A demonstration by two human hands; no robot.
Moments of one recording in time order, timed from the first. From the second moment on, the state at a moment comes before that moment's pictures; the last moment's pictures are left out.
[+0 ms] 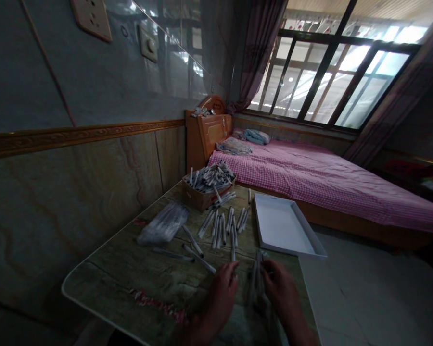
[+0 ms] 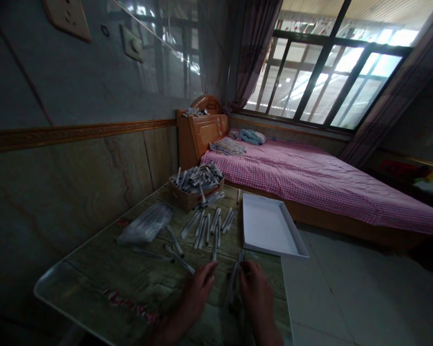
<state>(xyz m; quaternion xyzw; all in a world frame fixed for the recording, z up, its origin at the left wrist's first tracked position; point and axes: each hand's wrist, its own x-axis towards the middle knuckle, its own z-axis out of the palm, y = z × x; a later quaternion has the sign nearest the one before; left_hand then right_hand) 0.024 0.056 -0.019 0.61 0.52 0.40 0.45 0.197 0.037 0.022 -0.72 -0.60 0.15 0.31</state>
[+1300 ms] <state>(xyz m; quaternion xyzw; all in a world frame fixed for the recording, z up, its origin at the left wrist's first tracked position) -0.027 0.070 -0.001 0.20 0.48 0.64 0.57 0.039 0.011 0.013 -0.68 -0.63 0.28 0.23</state>
